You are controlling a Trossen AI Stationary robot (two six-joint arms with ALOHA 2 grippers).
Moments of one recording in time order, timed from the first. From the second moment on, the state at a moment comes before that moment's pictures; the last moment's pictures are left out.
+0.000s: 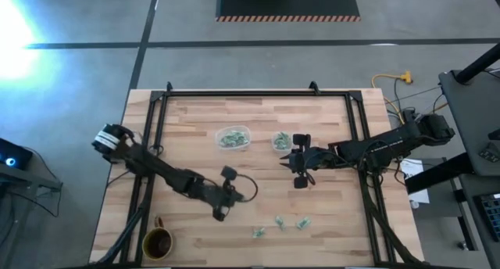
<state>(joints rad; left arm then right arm) -0.42 1.63 0.75 0.24 -0.34 0.15 0.17 1.29 0.66 -0.03 0.31 -0.11</state>
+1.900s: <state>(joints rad) 0.14 1.50 0.71 0.13 -0.41 0.27 0.17 1.29 0.65 -0.03 0.31 -0.10</state>
